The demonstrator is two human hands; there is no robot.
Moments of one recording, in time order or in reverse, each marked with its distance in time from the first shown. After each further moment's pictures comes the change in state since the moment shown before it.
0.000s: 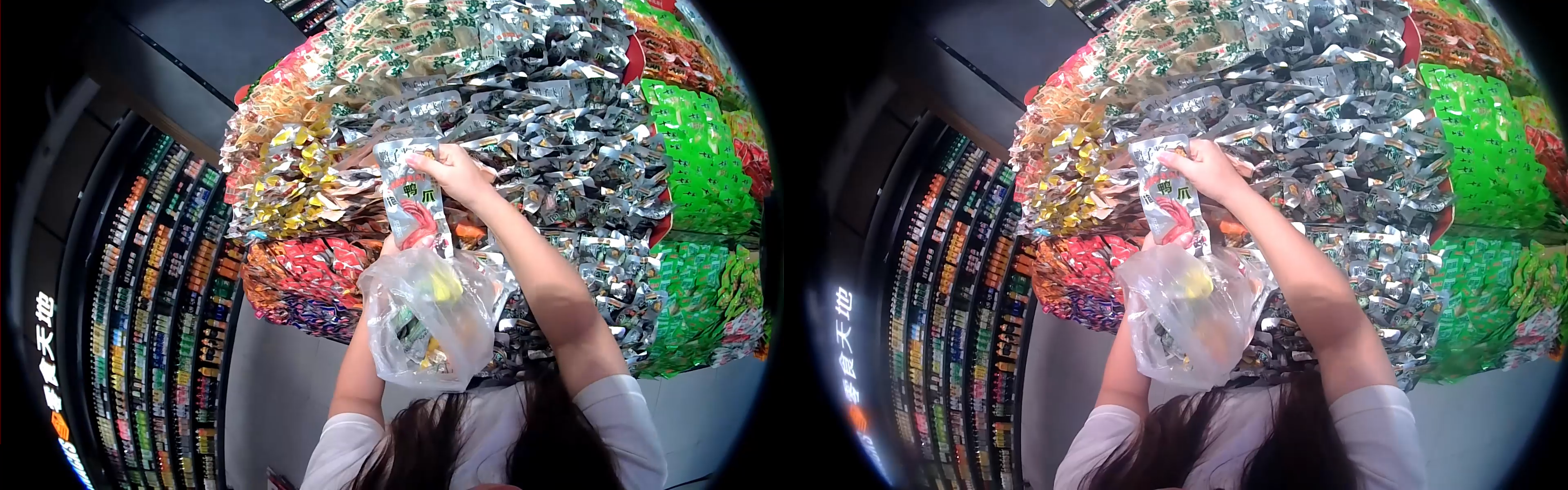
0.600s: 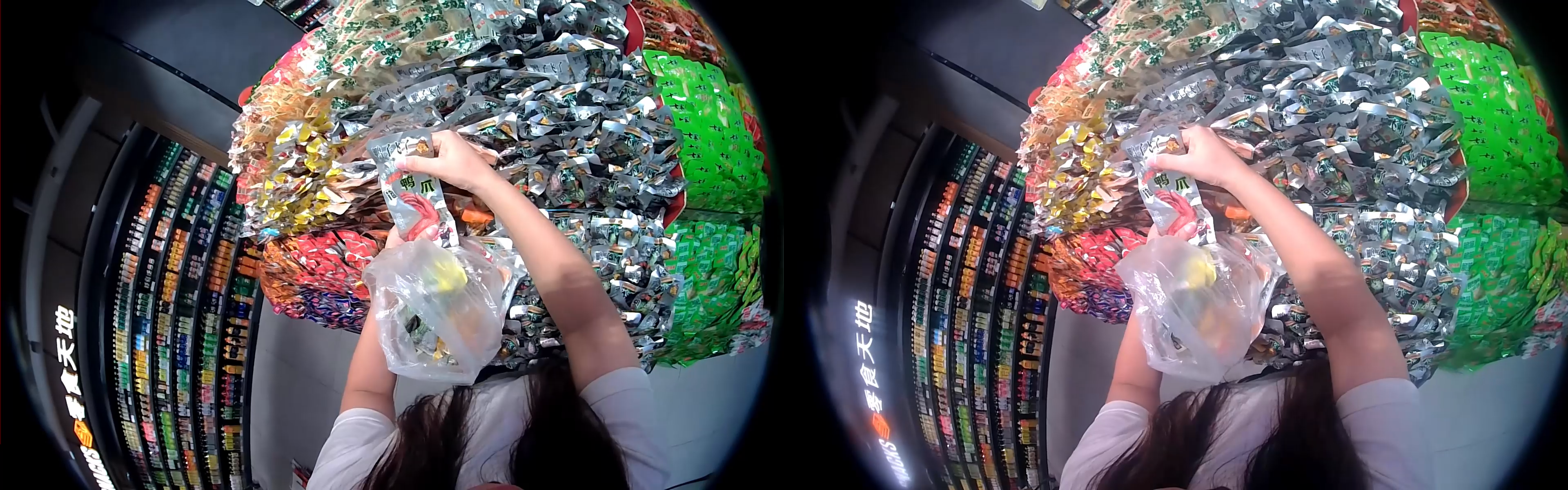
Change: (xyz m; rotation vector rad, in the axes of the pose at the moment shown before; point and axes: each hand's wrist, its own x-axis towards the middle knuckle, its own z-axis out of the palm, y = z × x) left_hand -0.012 0.006 0.017 -0.095 0.157 0.006; right_hand 0.000 -0.002 -0.002 -0.126 -0.070 -0.057
